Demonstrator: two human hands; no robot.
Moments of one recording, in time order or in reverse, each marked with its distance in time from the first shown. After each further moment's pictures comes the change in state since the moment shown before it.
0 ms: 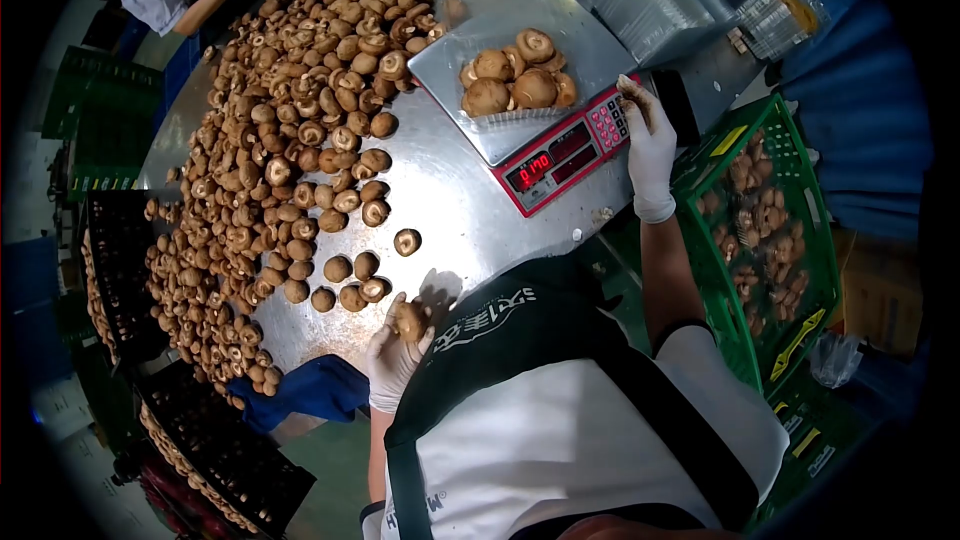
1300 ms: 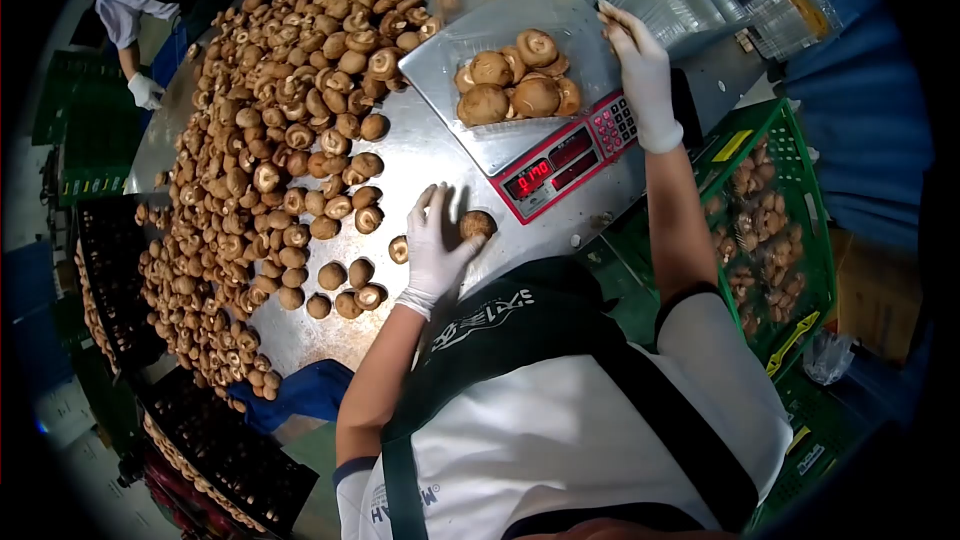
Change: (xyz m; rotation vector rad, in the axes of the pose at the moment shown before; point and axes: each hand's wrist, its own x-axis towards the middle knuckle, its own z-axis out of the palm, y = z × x) left_hand 0.164 -0.022 0.059 1.925 -0.077 0.732; right_hand 0.101 0.001 0.035 0.068 -0.102 -0.026
